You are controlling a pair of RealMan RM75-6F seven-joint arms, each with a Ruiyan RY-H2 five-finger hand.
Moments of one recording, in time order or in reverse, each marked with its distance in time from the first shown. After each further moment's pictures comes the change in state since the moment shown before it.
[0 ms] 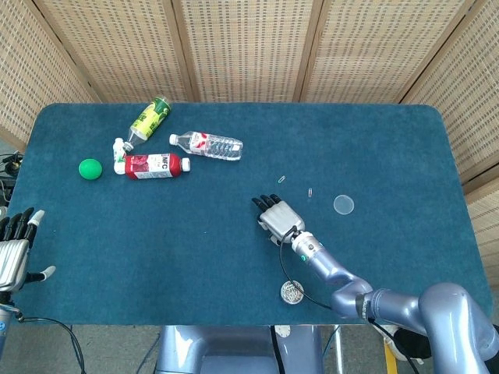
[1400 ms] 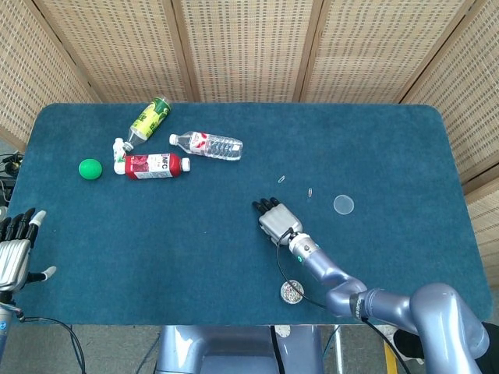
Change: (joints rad) left arm -0.006 -0.005 0.001 0.007 -0.008 -0.012 0.003; right arm 0.014 -0.045 0.000 0.057 0.051 -0.043 -0.069
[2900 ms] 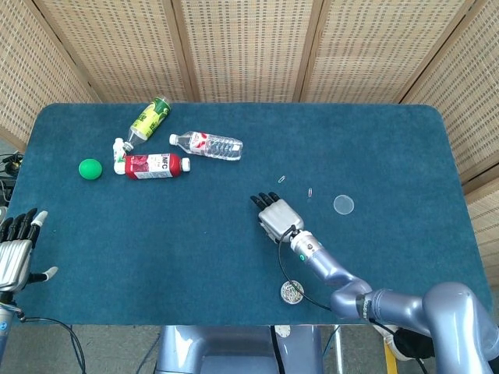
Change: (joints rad) left arm 0.000 0.003 0.004 -0.006 0.013 0.004 -0.006; right arm -0.016 0.075 0.022 -0.117 -0.028 0.064 0.011
